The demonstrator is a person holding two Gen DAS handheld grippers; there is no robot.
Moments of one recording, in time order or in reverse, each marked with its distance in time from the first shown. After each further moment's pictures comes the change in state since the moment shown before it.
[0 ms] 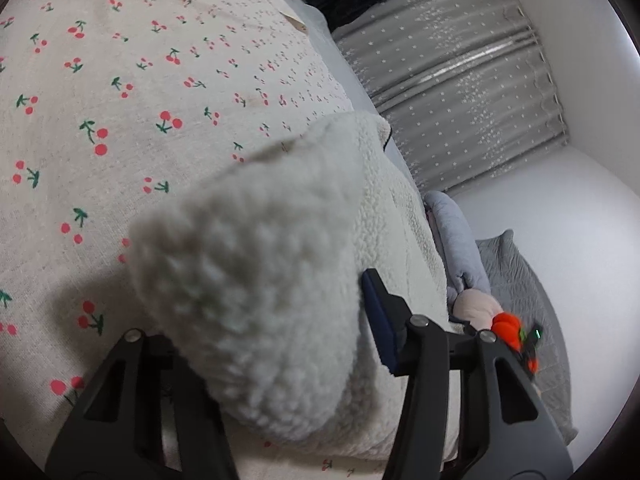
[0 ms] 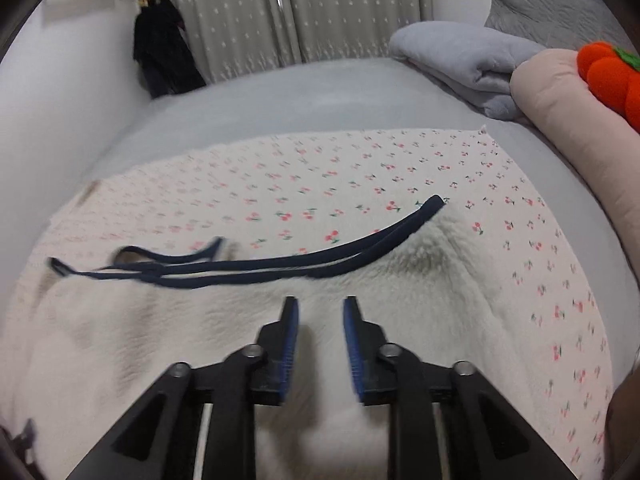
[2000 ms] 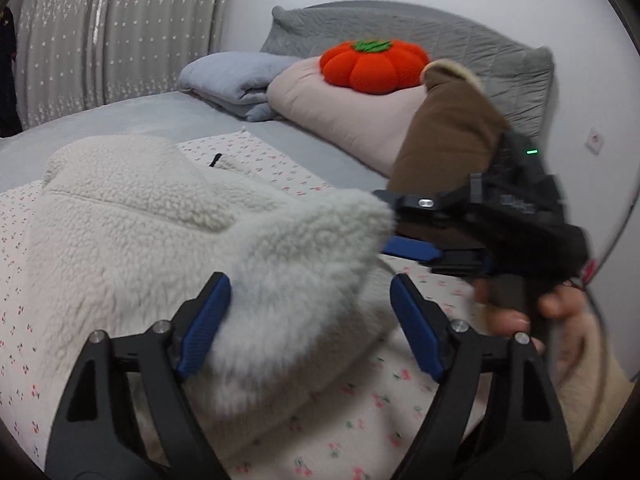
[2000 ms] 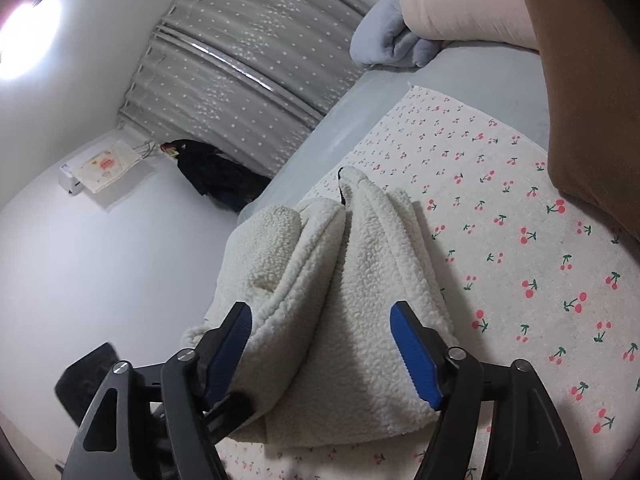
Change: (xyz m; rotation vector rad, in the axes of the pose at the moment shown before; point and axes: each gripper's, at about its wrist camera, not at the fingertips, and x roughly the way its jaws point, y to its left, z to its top) left arm 0.011 -0.279 -0.217 1.205 0.393 -0.329; right arm -0.137 -0.163 -0.140 0.510 -0.160 0.512
